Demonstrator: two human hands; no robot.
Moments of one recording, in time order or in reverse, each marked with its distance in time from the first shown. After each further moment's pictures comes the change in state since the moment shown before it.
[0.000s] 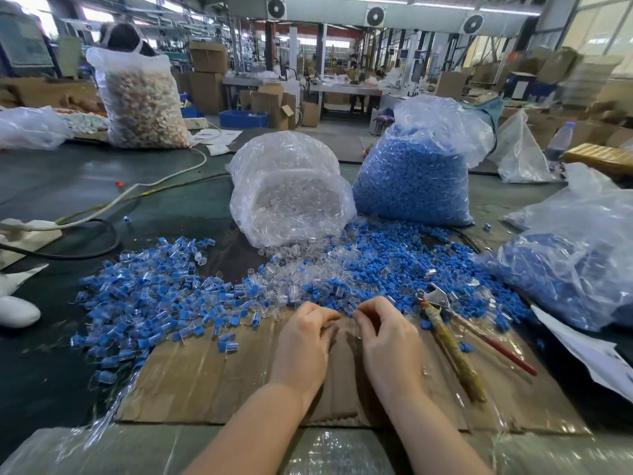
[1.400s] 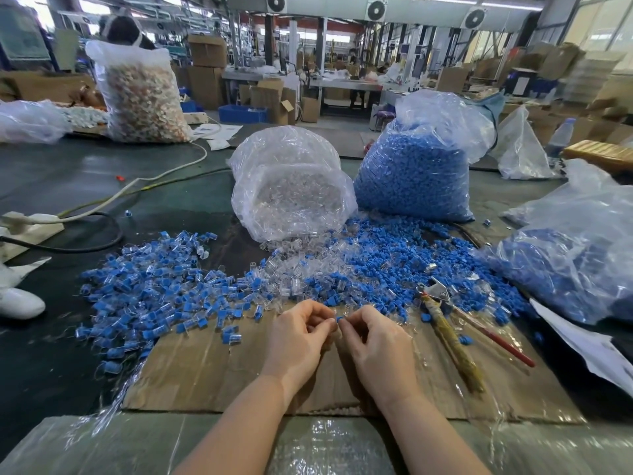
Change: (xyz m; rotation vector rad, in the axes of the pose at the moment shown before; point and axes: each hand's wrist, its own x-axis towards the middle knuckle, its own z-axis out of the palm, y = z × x) left_hand -0.005 -0.008 -0.011 -0.437 -0.111 -0.306; right_hand -0.014 0.005 0.006 -0.087 -0.072 -0.144
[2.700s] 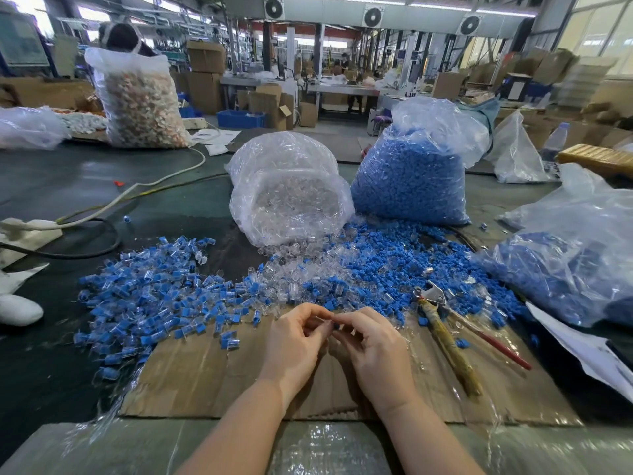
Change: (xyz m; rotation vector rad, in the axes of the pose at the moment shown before) left_hand -0.001 0.004 -0.002 -0.012 0.001 0.040; right_hand 0.000 0.000 -0.004 0.115 -0.021 -0.156
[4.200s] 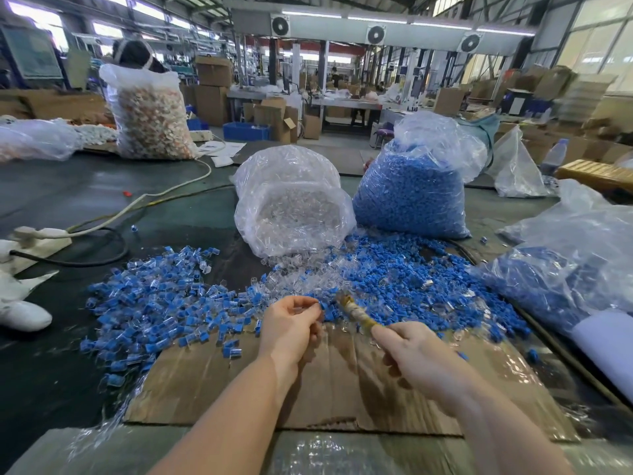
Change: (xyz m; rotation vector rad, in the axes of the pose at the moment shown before) left_hand 0.020 0.023 -0.005 -0.382 0.152 -0.349; right_hand 0.025 -0.015 -0.063 0.164 -0.431 0.614
